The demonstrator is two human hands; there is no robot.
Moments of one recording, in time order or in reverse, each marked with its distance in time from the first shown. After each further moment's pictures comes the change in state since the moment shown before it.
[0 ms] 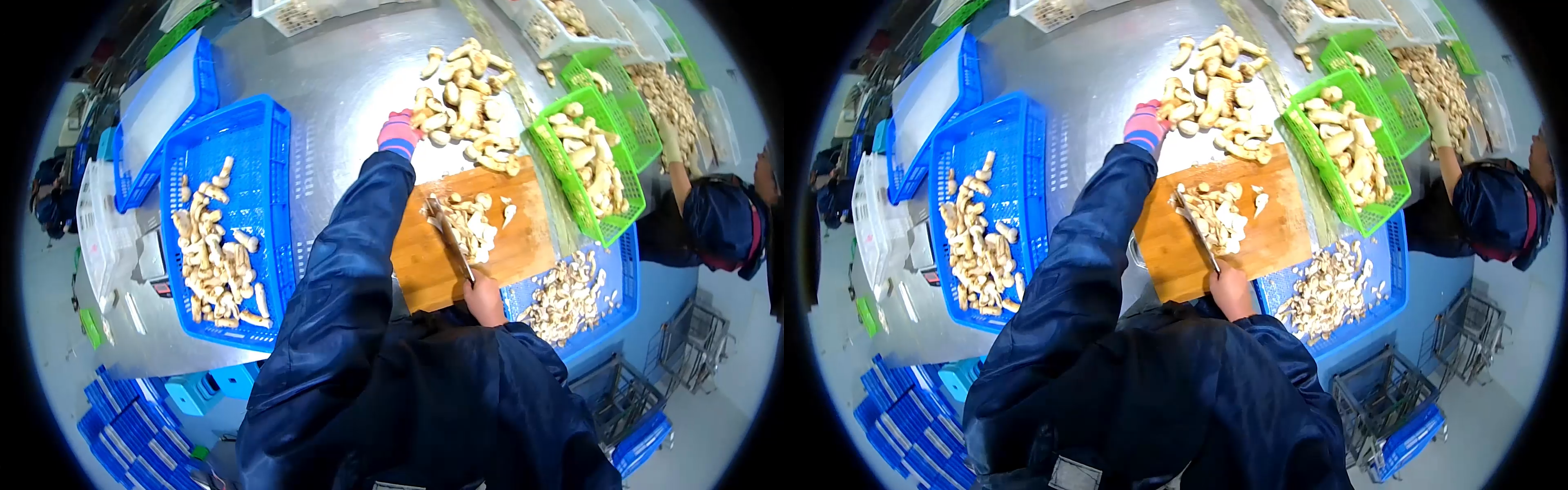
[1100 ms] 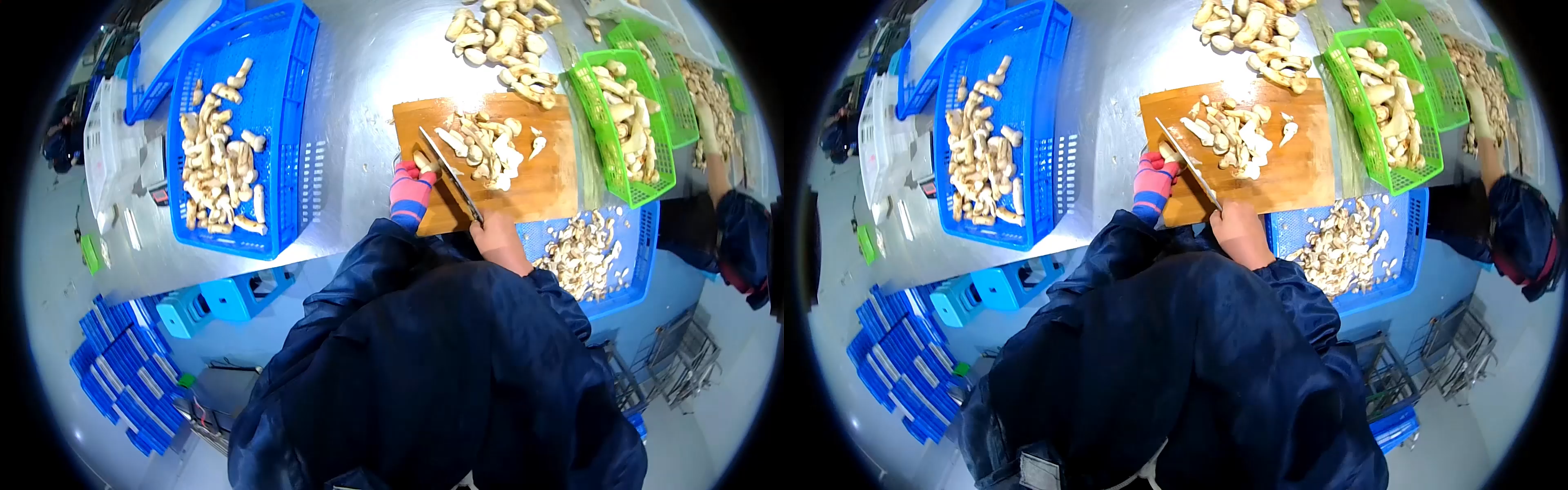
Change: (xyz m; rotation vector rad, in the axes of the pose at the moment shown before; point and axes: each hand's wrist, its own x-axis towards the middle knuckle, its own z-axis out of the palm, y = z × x) left_hand -0.291 -0.017 0.054 -0.771 0.174 -0.608; right_hand -0.024 -0.022 -0.025 -0.101 -0.314 -0.134
